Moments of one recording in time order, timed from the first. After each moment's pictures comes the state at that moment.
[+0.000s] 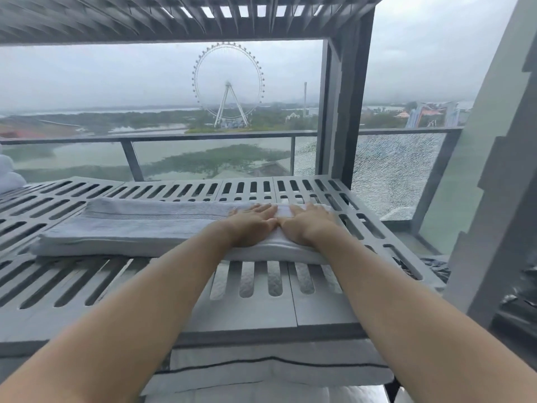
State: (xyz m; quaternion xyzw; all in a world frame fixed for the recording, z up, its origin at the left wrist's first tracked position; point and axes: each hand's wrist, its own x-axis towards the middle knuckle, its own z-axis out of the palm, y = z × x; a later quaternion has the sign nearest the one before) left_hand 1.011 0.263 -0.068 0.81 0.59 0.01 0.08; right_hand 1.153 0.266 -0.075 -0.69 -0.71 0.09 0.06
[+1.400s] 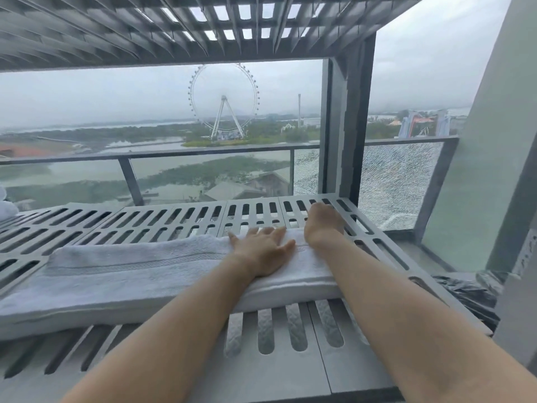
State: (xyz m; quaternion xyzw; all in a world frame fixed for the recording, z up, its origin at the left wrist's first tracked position) left_hand 1.011 0.287 -0.072 0.78 0.63 0.05 0.04; right_hand 1.143 0.323 -0.058 -0.75 -0.63 0.01 0.23
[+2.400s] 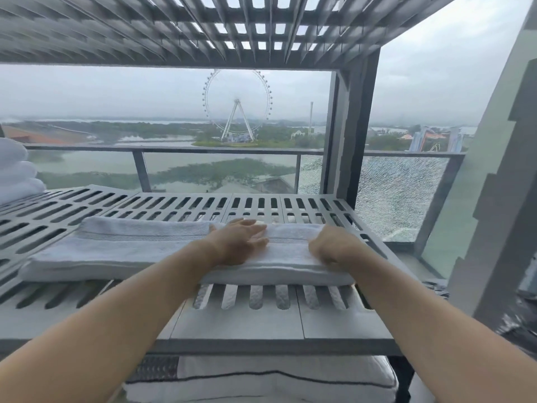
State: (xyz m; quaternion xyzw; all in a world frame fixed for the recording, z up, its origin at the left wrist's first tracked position) left_hand 0.970 0.243 -0.066 0.79 0.60 0.08 0.05; right_hand 1.172 0.242 -0.056 -0.74 -0.65 0.13 0.12
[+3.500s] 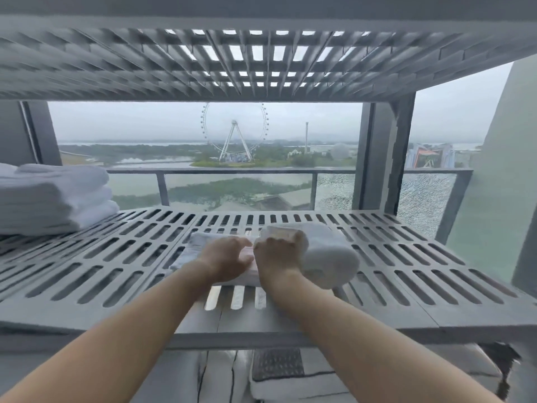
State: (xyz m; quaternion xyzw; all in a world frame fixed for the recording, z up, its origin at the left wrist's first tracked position) left_hand 0.765 0.187 -0.059 0.77 0.62 0.15 0.00; right_hand 0.890 0.132 -0.029 -0.61 -0.77 -0.18 0.02
